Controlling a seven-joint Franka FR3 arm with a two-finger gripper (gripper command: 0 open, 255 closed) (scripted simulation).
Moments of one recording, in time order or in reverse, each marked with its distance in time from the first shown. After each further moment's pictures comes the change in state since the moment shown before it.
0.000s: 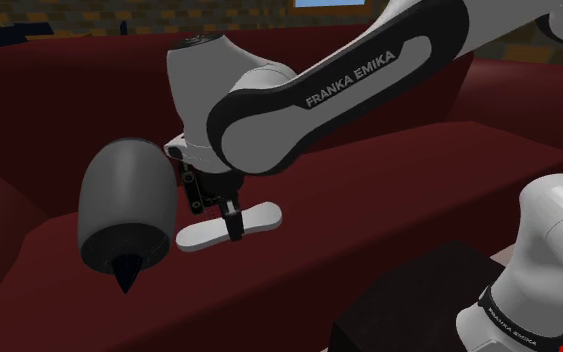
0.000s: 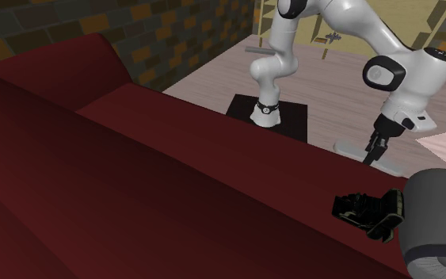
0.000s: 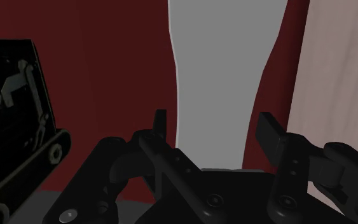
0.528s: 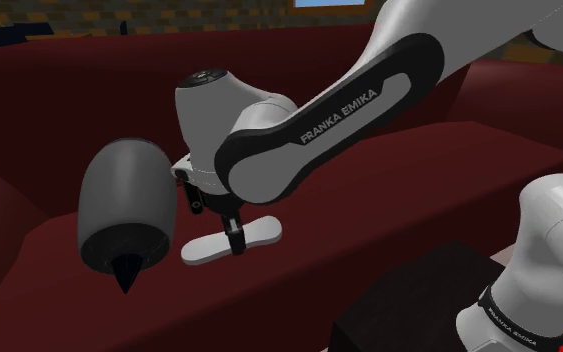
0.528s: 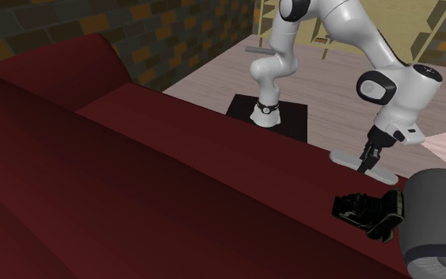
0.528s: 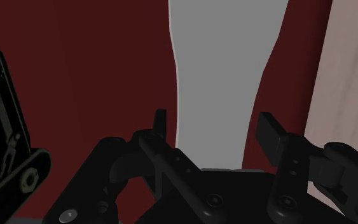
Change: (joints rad) arm 0.000 0.048 -0.003 -0.052 -0.013 0.099 0.014
